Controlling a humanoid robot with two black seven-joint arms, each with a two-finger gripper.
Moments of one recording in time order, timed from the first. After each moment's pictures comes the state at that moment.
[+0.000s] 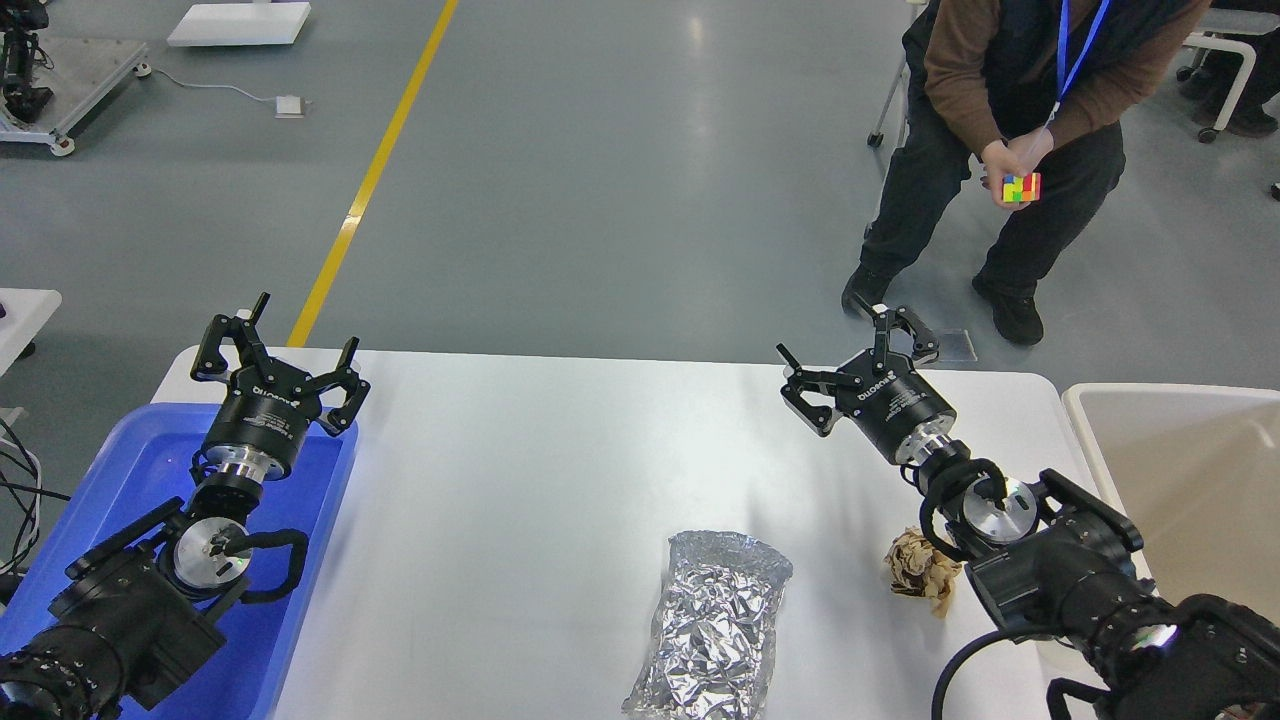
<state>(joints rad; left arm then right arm) -0.58 0.33 -0.75 -0.45 -0.16 -0.64 -0.52 0.77 0.00 0.83 0.23 0.42 0.66 -0.11</state>
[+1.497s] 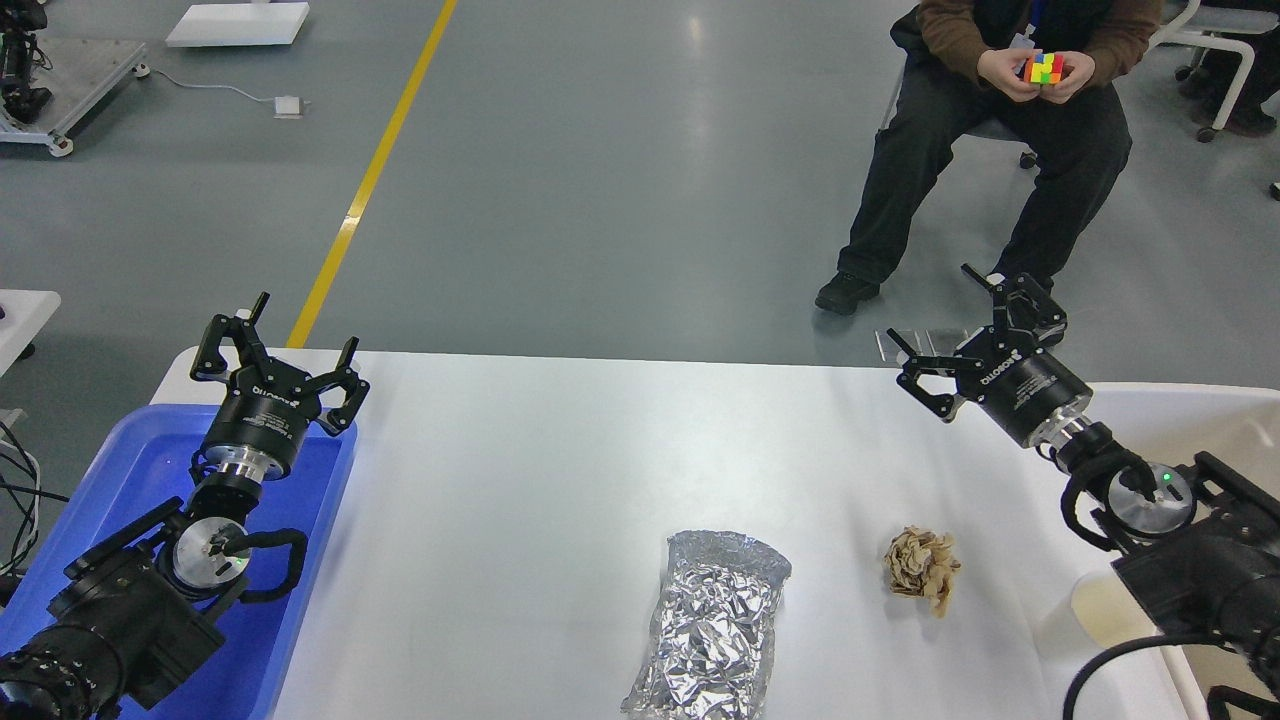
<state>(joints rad) -0.58 0.33 -0.75 -0.45 -0.16 -0.64 -0.52 0.72 -0.32 0.82 0.41 0.30 0.74 -0.11</state>
